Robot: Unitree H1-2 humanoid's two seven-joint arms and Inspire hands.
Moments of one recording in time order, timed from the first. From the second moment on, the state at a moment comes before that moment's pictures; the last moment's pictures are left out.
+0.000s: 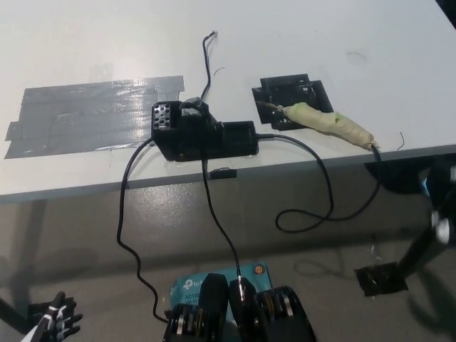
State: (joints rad) left_arm 0.15 0.40 0.07 -0.06 -0.16 0.45 -0.23; right_arm -0.24 -0.56 0.07 -0.26 -0.26 0.26 0.21
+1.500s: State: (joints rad) left_arm 0.14 0.45 0.05 -0.14 -0.15 0.46 -0.28; right_arm -0.96 -0.38 0.46 0.51 -0.37 0.42 0.45
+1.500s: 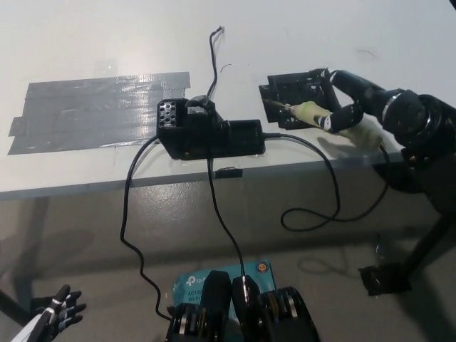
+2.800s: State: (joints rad) left_arm 0.14 0.45 0.00 -0.17 -0.12 0.46 -0.29; right_arm -0.90 -0.36 0.48 0.62 -0.47 0.44 0.45
